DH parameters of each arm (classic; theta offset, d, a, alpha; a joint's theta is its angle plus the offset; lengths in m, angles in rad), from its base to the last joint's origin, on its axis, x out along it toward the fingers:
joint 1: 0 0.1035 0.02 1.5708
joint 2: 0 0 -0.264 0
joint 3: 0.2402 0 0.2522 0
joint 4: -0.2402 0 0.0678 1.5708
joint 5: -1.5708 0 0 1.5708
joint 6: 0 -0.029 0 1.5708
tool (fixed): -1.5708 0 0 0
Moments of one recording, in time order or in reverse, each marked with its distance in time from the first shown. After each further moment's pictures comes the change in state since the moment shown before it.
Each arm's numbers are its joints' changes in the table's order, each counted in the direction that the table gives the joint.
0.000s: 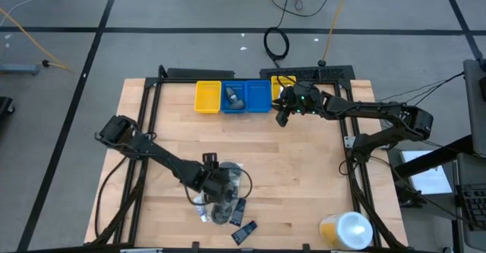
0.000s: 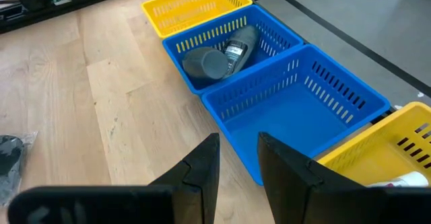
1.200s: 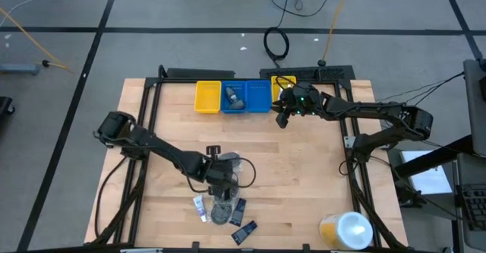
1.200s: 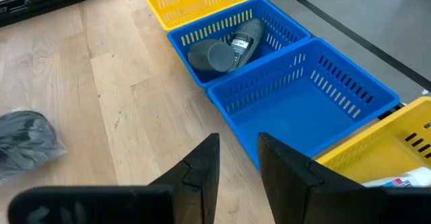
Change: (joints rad) left arm 0.089 0.043 -0.013 0.068 0.008 -0.089; right arm 0.013 0.000 -0.001 -0.017 -0.002 0.000
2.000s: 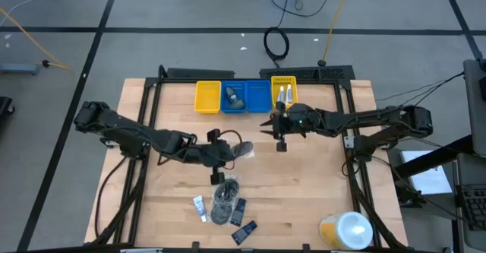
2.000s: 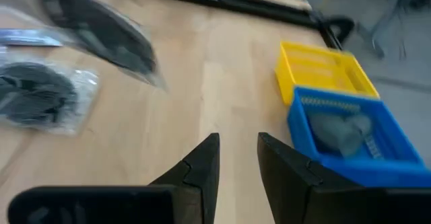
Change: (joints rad) left arm 0.077 0.296 0.003 0.190 0.046 -0.087; right arm 0.299 0.000 0.000 0.117 -0.002 0.363
